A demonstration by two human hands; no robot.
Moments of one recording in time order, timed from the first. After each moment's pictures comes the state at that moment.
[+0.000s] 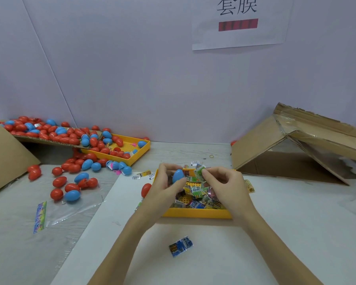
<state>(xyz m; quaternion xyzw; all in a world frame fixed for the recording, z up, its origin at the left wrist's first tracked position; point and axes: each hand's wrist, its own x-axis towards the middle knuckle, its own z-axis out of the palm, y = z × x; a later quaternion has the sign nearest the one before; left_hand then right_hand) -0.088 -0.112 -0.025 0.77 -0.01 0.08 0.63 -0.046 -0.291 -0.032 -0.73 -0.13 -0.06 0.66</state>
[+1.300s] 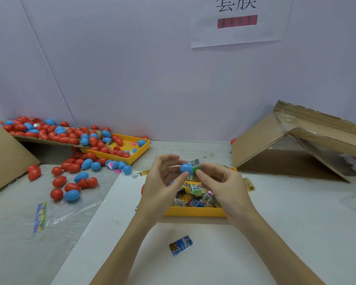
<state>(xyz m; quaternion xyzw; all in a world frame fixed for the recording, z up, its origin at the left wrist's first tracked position) -0.088 -0.116 -0.025 0.73 -0.08 0.22 0.64 -0.053 -0.285 -0.031 -0.64 -0.14 0.00 0.75</state>
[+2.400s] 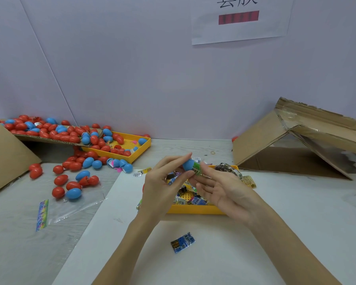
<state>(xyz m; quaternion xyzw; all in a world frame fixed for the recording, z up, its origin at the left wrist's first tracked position) -0.088 -0.115 -0.026 0.78 -0.16 0.33 0.51 -0.062 -0.288 -0.006 -0.45 -0.06 0.29 0.84</state>
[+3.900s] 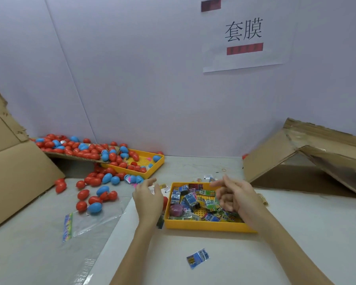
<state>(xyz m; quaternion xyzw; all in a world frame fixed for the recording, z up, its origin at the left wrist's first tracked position) -0.062 -0.055 -0.049 0.80 0.25 0.31 0.45 -0.028 -0.295 -0.025 -0.61 -0.11 0.14 0.77</state>
